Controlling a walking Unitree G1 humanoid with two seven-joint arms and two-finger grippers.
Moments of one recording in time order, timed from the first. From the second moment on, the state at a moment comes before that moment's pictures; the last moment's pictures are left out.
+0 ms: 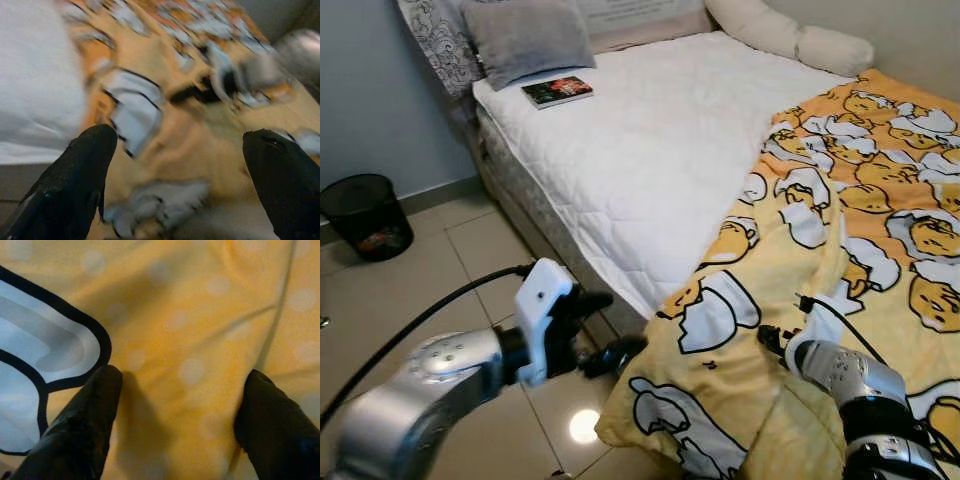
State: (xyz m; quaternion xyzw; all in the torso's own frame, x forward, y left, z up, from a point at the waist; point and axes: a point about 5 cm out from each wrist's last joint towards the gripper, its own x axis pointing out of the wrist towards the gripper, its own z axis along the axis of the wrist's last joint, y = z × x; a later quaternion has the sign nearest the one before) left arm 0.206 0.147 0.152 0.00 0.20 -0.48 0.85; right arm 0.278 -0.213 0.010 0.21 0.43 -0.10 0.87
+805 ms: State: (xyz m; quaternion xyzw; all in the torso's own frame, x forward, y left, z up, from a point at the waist) left arm 0.181 0.166 0.143 0.02 0.27 -0.51 0.82; right arm 0.277 -0.206 0.004 0.23 0.44 -0.08 0.87
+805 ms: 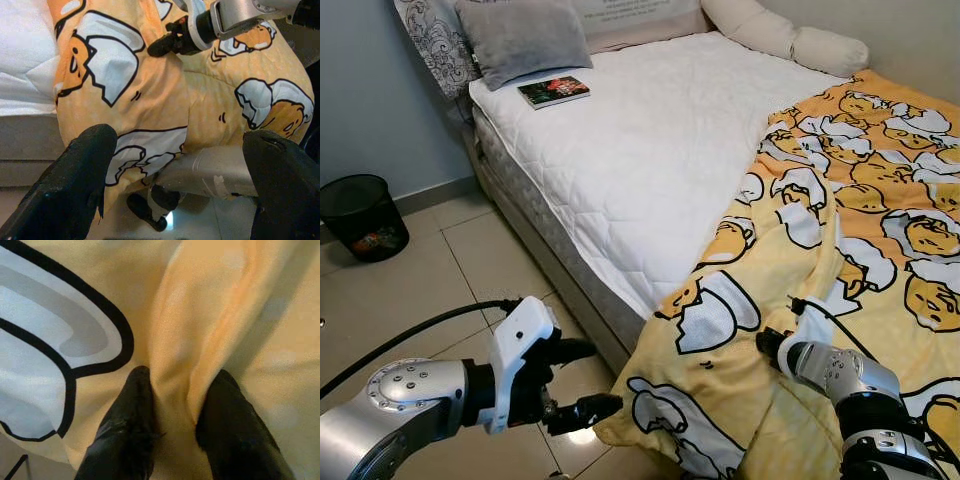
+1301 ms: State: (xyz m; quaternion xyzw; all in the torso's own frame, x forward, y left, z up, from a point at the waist) left arm 0.186 0.176 0.144 0.05 0.26 -0.48 0.83; right arm 0.295 -0.172 0.025 0.21 0.40 0.06 0.89
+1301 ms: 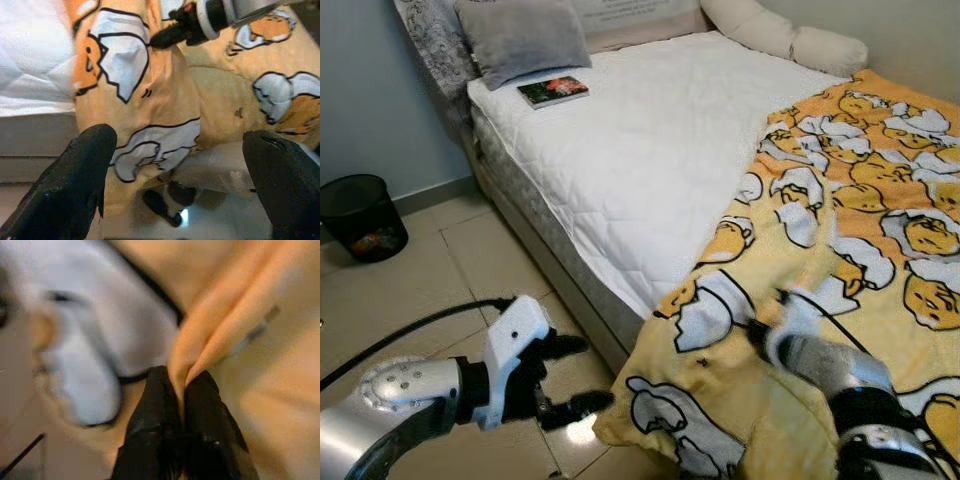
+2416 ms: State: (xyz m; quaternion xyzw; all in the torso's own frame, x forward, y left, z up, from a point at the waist) left arm 0.207 0.208 0.167 0.09 0.22 -0.43 0.87; right arm 0.301 -0.018 0.106 0.21 0.32 0.44 0.81
